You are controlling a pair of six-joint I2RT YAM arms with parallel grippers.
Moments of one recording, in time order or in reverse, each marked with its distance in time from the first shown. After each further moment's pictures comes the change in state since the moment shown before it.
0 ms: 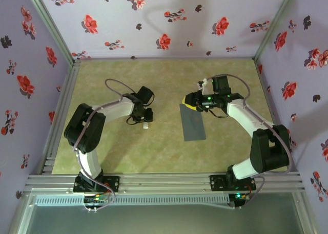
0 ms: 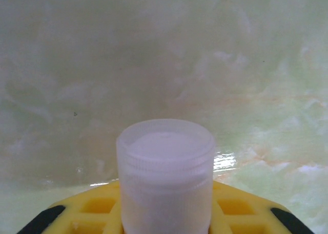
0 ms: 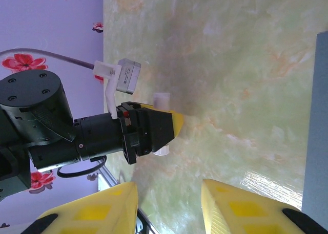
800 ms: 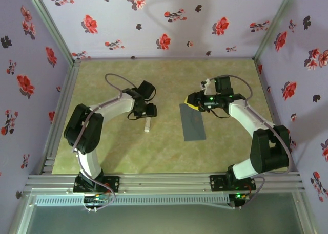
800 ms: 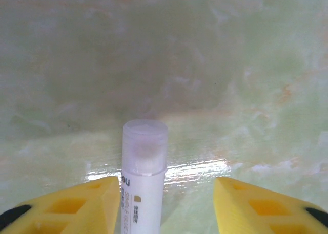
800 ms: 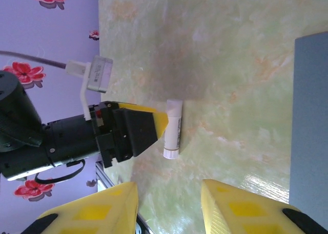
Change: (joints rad) left arm -0.002 -0.017 0.105 -0.078 -0.011 -0.006; right arm -0.037 -0.007 -0.016 0.002 0.005 0.000
